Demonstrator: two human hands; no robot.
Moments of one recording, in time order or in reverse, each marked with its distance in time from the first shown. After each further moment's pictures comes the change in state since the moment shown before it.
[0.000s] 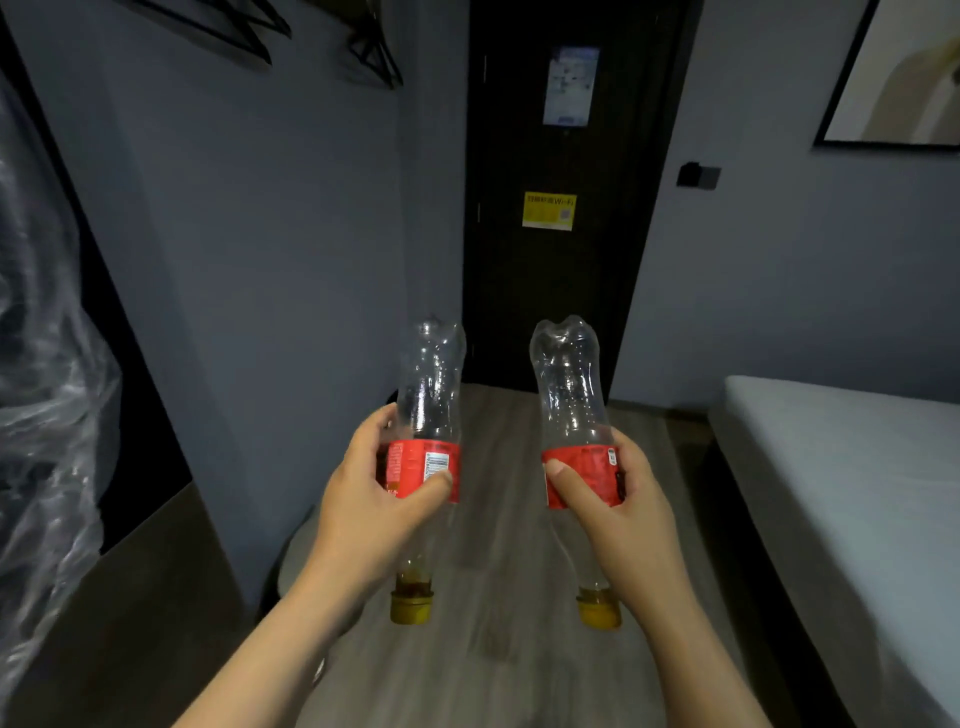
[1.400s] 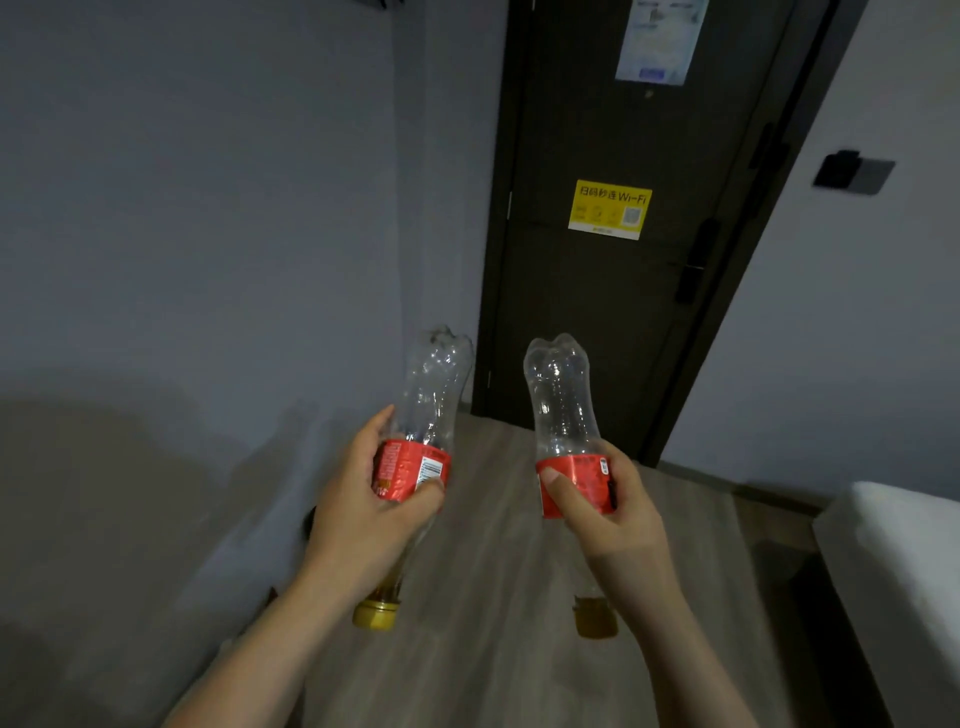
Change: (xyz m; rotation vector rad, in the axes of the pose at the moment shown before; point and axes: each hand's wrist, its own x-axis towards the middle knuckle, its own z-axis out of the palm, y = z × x) left_hand 0.565 -0.132 0.203 -0.046 0.029 -0.131; right_hand 0.592 0.164 0.145 -0.063 -0.173 0.052
